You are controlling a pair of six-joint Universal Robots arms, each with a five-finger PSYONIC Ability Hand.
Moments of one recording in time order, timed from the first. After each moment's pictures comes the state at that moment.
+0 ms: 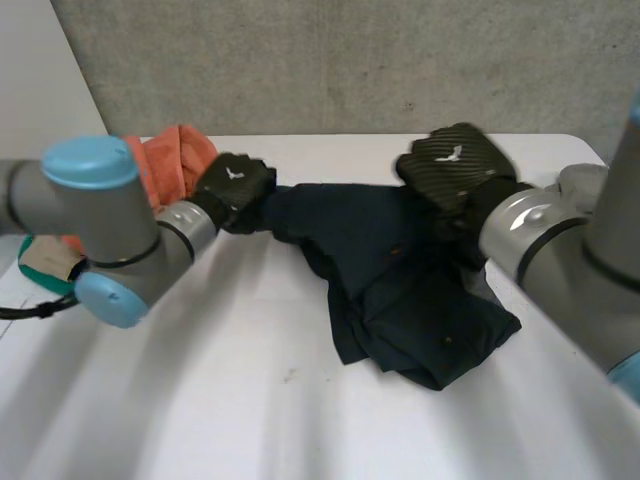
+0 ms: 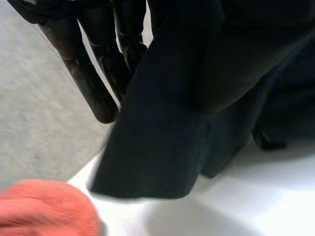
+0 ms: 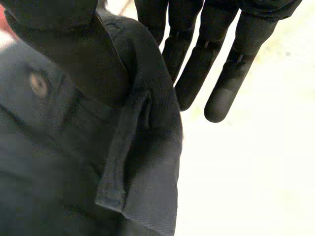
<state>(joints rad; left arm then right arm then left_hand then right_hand) 4.32 -2.21 -1.18 3.28 -1.29 3.50 2.07 -1.34 1.36 0.15 1.46 2.57 1.18 1.19 1.19 1.19 0.97 1.13 1.17 1.18 1.20 0.98</state>
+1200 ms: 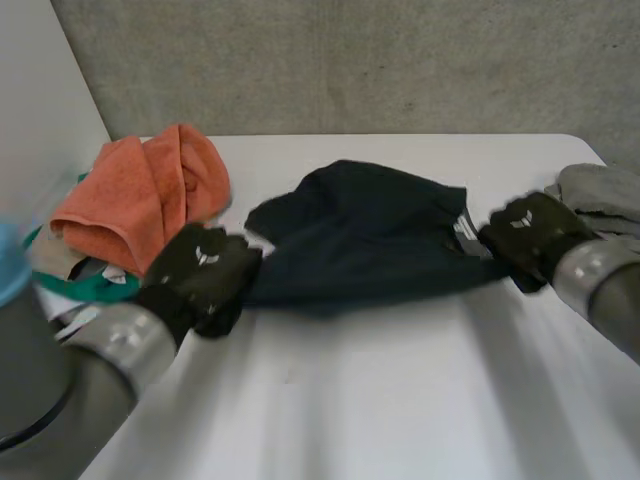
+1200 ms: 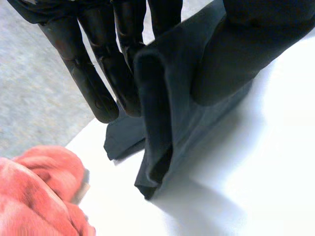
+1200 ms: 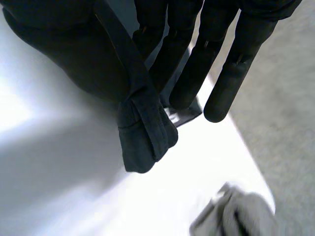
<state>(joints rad) 4.17 -1.61 -1.79 3.11 -1.50 3.57 1.83 -1.37 1.59 0.20 1.41 2.31 1.18 1.20 1.19 1.20 1.00 1.13 1.18 1.19 1.20 1.00</state>
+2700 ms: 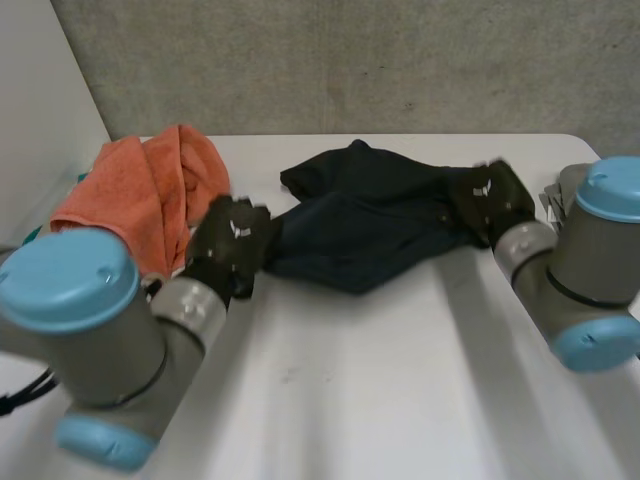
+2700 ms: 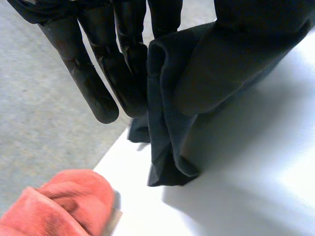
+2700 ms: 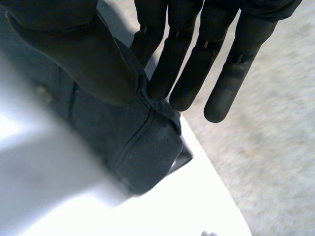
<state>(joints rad) 4.11 -1.86 -1.73 3.46 -1.60 3.66 1.92 -1.11 1.49 -0.20 1.48 2.42 1.18 1.20 1.19 1.20 1.02 1.13 1.19 1.19 1.20 1.02</state>
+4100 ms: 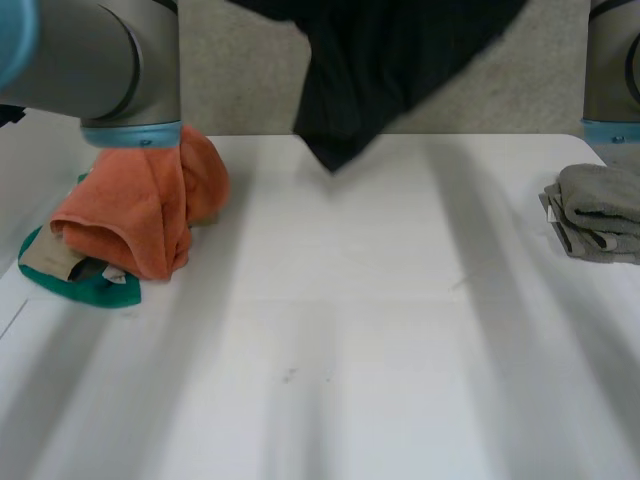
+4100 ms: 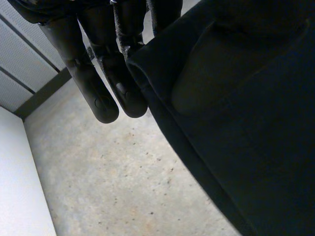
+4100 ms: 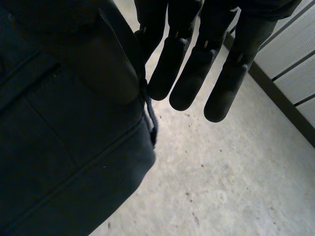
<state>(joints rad) 4.18 -2.05 -0.82 3.82 -1.63 3.72 1.89 -1.13 0.92 -0.75 1.52 2.63 1.18 1.20 1.19 1.20 1.02 1.13 1.20 1.19 1.20 1.02</state>
